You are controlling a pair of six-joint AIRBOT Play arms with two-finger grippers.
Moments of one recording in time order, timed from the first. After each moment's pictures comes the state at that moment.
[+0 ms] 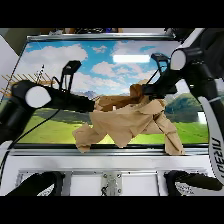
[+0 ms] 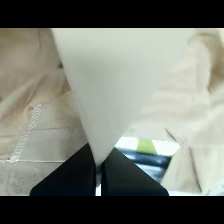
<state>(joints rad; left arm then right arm) -0.46 -1.04 1.29 1.33 -1.29 -1.70 0.32 -1.40 1.71 -1.49 1.70 1.81</state>
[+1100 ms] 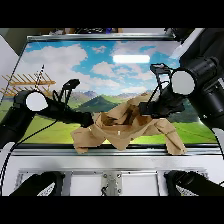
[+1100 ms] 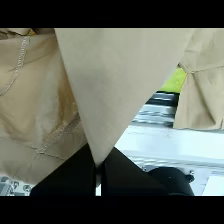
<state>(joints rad) -0.33 -1.02 1.08 1.19 -1.37 -1.57 0.56 -1.21 1.58 -1.59 1.84 2.05</state>
